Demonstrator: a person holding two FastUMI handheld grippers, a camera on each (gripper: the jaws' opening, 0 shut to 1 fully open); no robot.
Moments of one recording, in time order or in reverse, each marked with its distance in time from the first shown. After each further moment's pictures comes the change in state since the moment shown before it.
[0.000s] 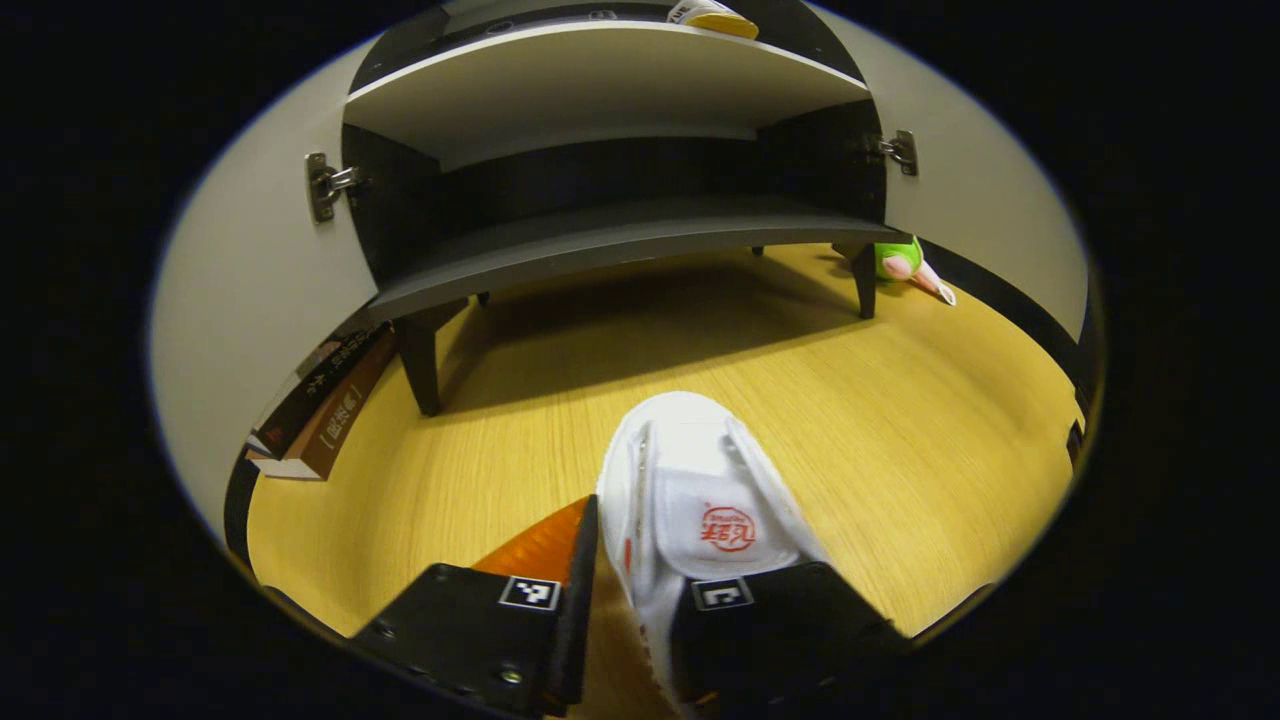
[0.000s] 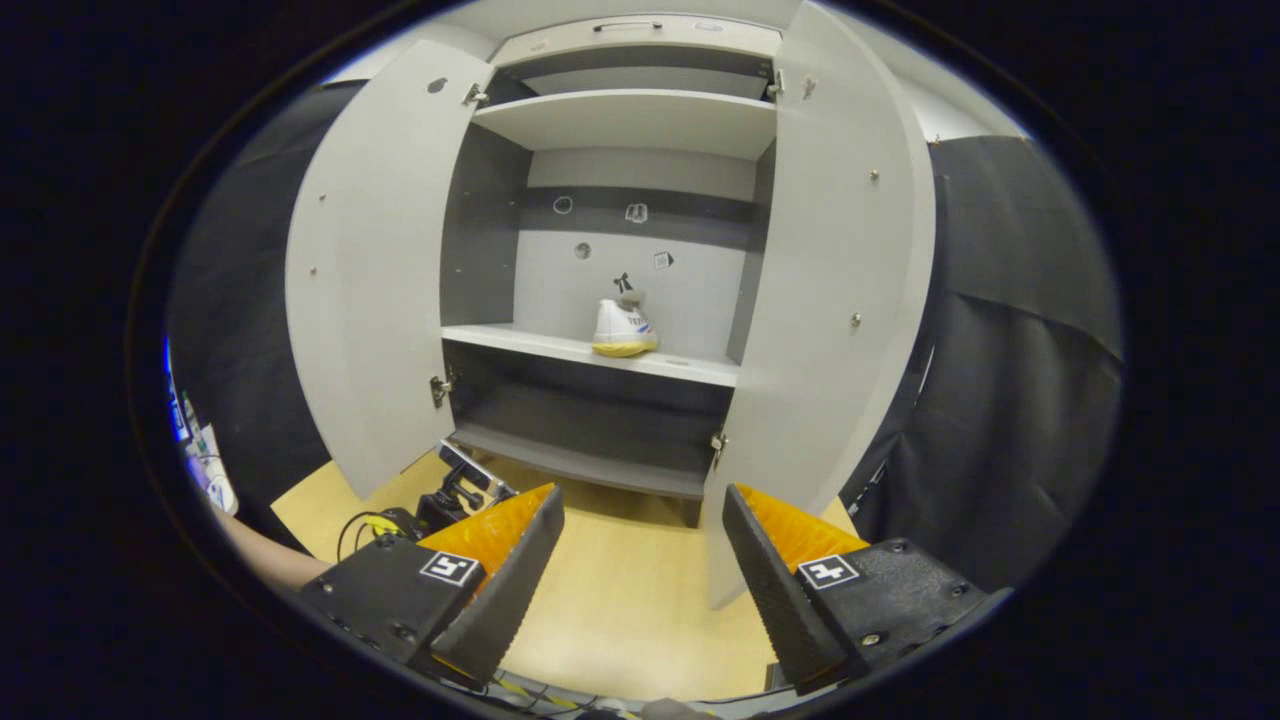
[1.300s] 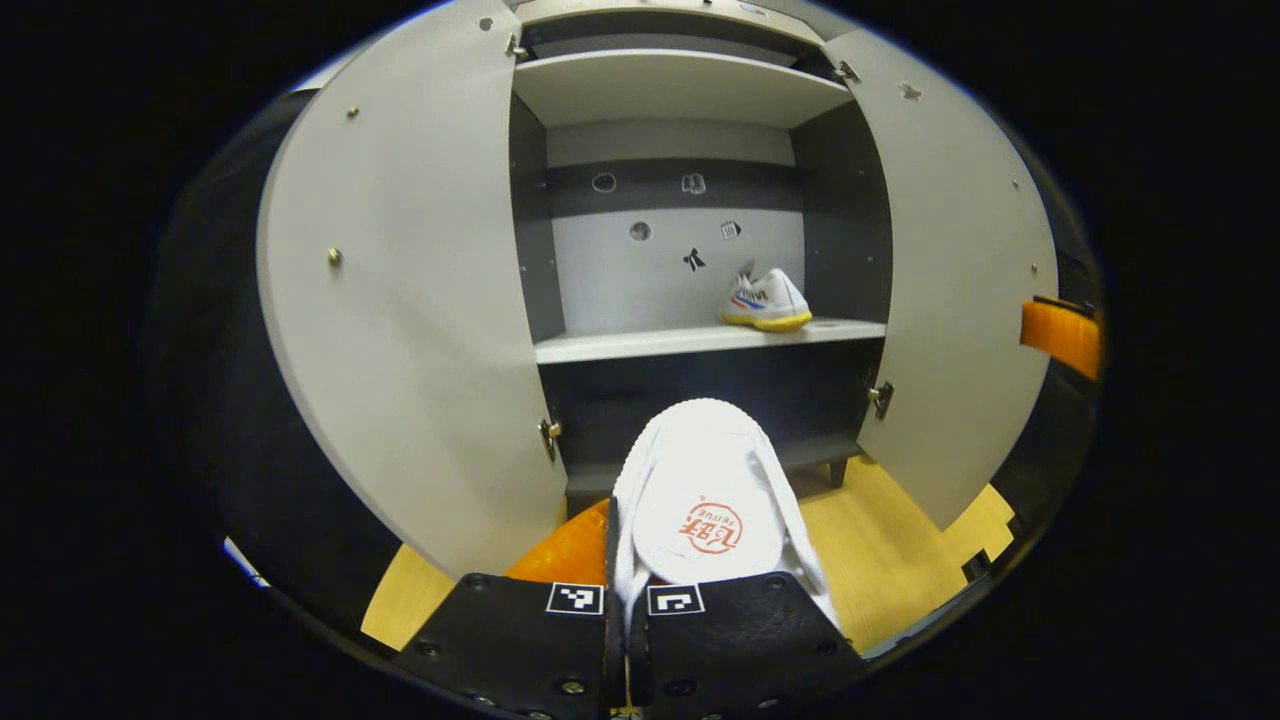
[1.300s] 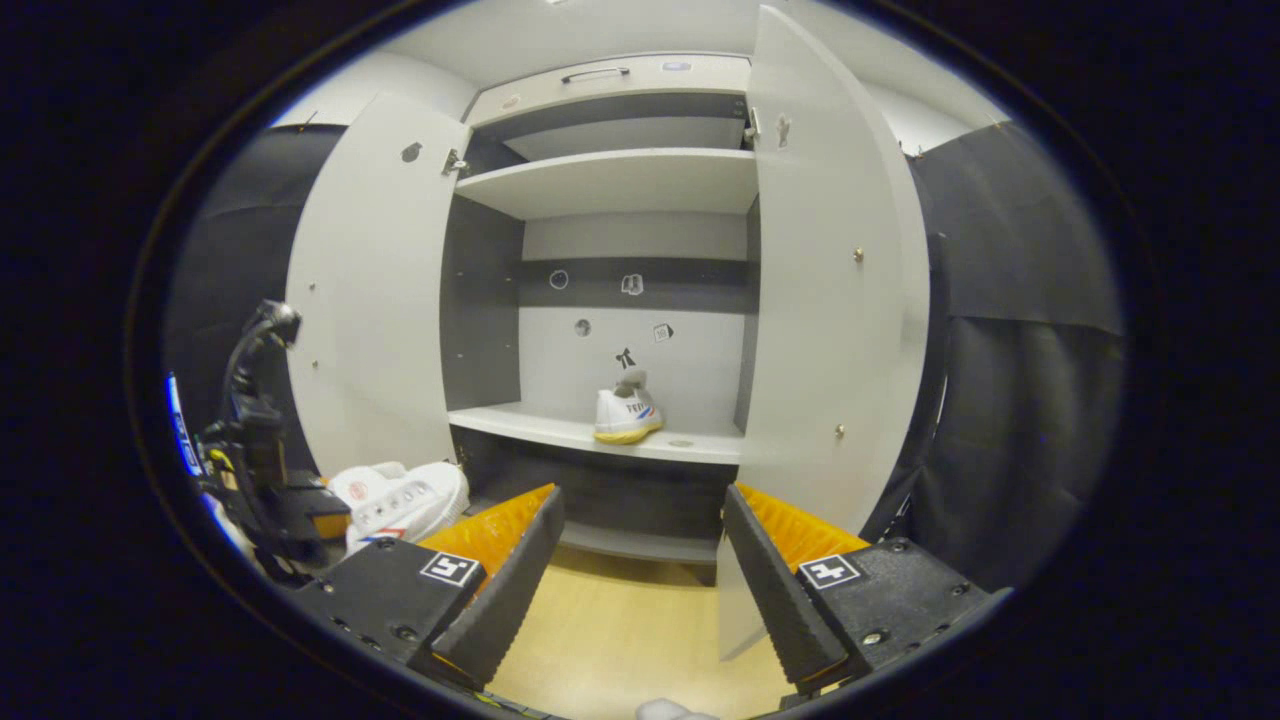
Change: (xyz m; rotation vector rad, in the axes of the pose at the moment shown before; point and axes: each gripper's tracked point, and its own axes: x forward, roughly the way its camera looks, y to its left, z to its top) left arm -0.272 0.059 0.202 -0.131 -0.293 0.176; right arm 0.007 -0.002 0.076 0.068 -0.192 0.064
